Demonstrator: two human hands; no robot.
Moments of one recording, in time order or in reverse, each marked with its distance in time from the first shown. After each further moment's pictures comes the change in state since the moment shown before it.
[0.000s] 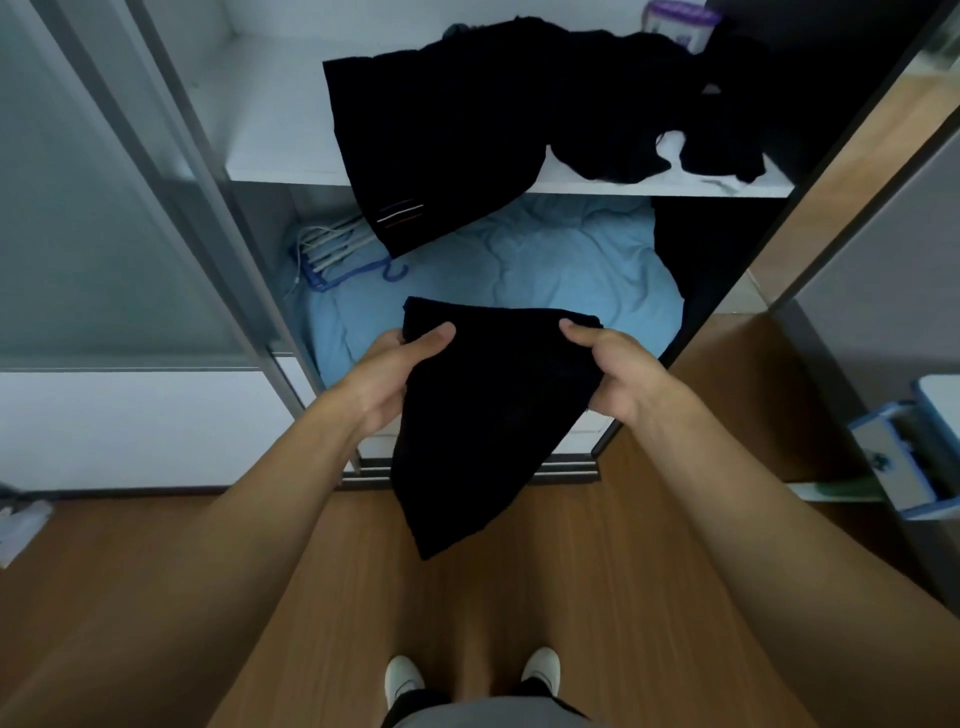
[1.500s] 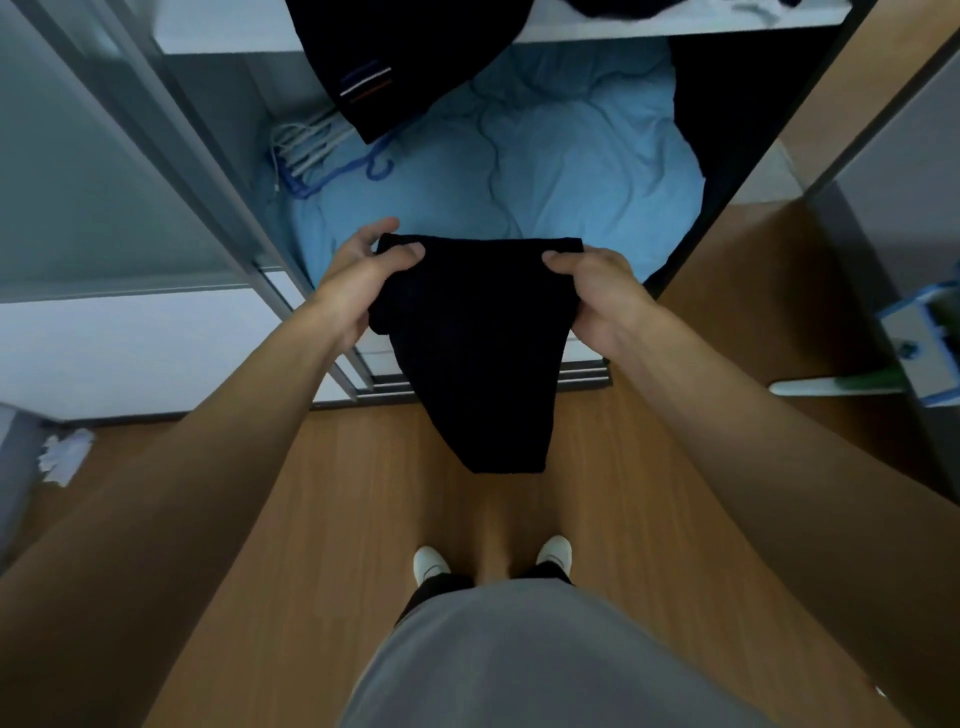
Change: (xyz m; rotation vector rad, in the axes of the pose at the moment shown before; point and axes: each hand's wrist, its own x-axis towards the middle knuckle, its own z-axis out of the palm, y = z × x) left_hand 0.006 -0.025 -0.010 0.172 0.273 0.004; right_hand -0.004 0.044 -0.003 -0.039 0.077 -0.140
